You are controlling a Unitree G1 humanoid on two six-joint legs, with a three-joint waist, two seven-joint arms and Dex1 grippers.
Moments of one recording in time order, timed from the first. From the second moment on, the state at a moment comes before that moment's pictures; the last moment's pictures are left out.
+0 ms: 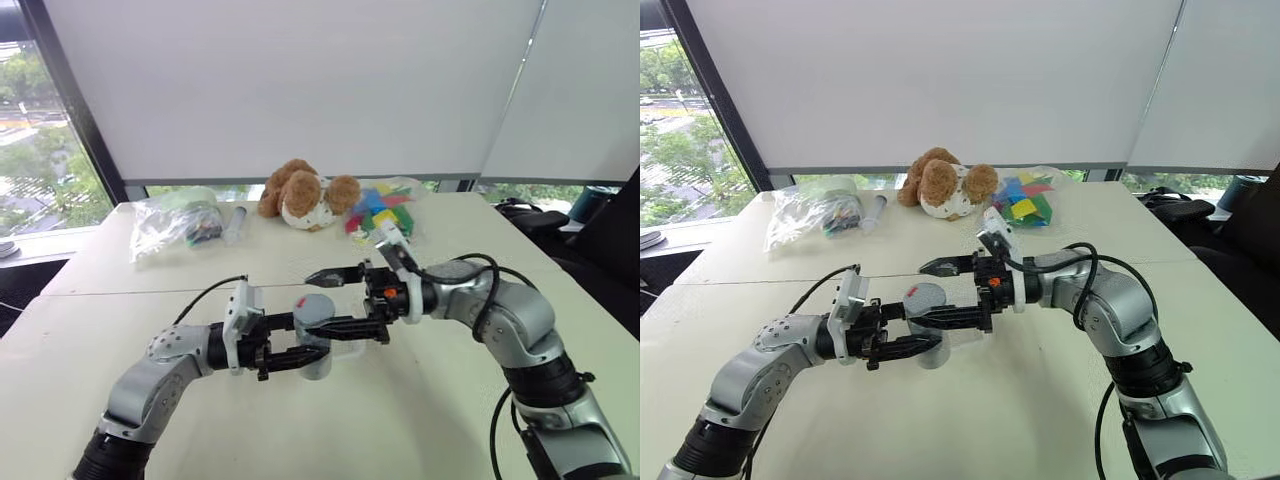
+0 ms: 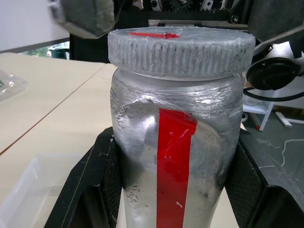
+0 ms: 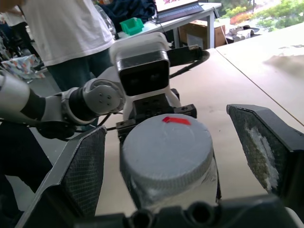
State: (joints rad) left arm -0.35 0.51 -0.06 -0.24 -0.60 0.39 -1.11; right arm -0.78 -0.53 0.16 -0.26 0.67 0.80 1.04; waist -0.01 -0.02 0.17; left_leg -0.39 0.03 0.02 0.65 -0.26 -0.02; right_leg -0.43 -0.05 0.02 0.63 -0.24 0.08
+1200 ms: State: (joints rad) left arm -0.35 0.51 -0.06 -0.24 -0.60 0.39 -1.11; right arm -0.75 -0.53 0.16 -0.19 0.63 0.73 1.11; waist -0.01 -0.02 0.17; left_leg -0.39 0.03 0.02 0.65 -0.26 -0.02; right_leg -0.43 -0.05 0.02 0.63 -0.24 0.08
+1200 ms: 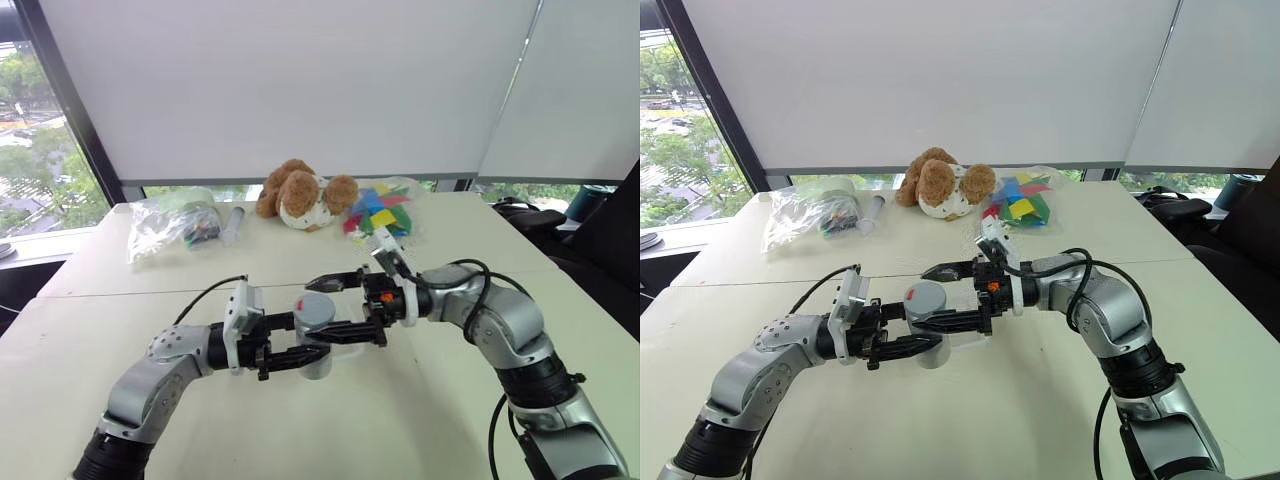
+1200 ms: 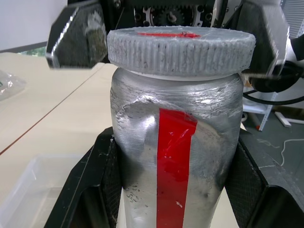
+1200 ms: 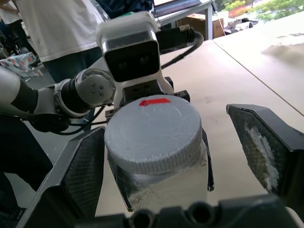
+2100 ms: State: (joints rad) left arm -0.32 0.51 -0.05 -0.25 -0.60 0.39 -1.10; right arm -0.78 -0.49 0.16 -0.21 0.65 0.75 1.11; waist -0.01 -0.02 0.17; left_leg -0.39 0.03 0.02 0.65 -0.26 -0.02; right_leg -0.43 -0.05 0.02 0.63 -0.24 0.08
